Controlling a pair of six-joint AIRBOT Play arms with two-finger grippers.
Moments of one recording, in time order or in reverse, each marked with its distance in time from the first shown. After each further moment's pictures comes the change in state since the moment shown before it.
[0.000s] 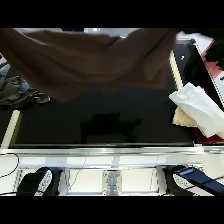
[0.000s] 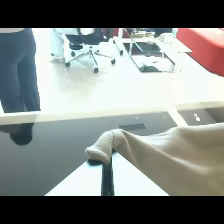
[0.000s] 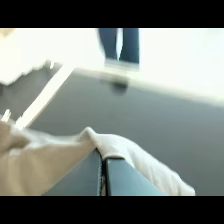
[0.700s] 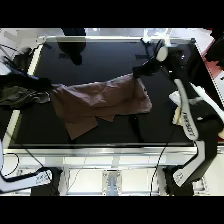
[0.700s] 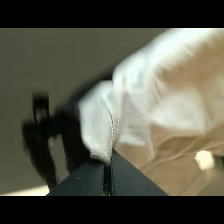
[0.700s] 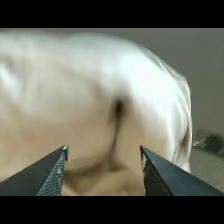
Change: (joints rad) left arm -0.004 -0.660 -0.024 0.194 -0.365 -0.066; right arm 0.000 -0.733 -0.039 -0.048 0.120 -0.006
